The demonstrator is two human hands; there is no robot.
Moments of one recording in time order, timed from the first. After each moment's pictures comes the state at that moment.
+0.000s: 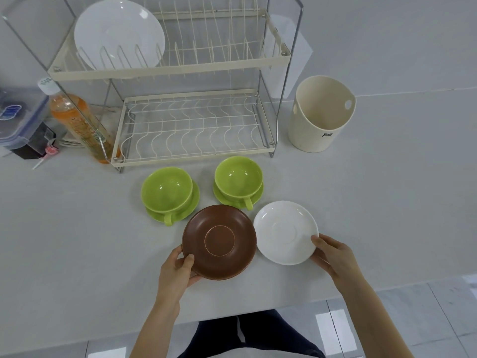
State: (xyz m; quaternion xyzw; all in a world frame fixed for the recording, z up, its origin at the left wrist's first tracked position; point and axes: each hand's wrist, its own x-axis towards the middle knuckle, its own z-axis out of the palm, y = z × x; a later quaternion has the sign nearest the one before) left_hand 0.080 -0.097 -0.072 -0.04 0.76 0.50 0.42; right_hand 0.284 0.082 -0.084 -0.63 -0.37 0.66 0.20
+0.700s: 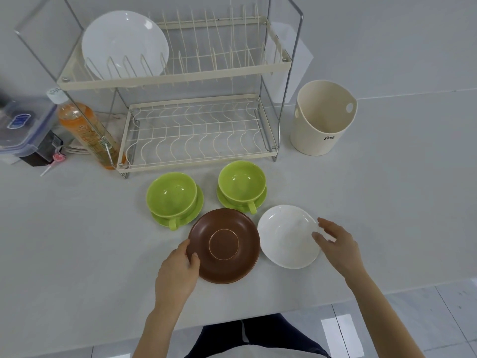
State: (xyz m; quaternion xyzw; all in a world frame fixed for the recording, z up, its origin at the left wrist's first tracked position) left_hand 0.071 -0.092 -0.066 0.19 0.91 0.23 0.28; right_hand 0.274 0.087 -0.067 -0.61 -0.64 0.46 0.12
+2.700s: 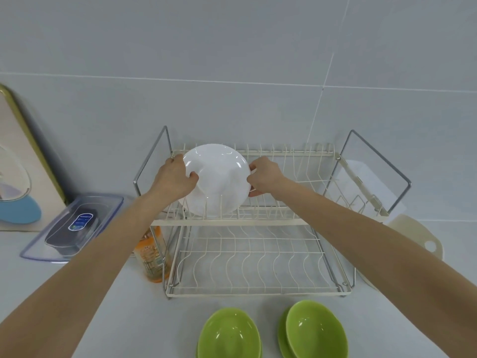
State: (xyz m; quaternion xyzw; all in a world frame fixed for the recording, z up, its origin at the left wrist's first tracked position) left_hand -0.262 0.072 0.106 0.35 0.90 0.25 0.07; right_hand -0.133 0.196 0.120 -0.39 -0.80 0.44 0.10
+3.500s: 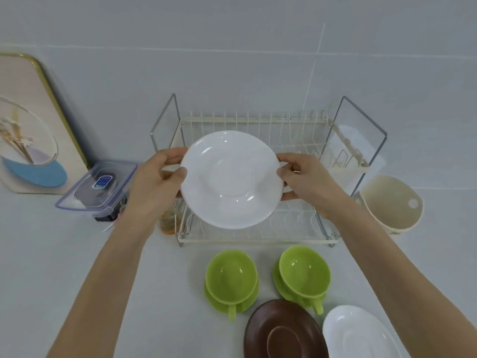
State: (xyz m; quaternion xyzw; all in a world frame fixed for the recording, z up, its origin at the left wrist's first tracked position) left_hand -0.136 -0.048 0.122 0.26 0.75 0.60 0.12; right_hand 0.008 0.116 0.128 -0.33 -0.76 0.53 0.20
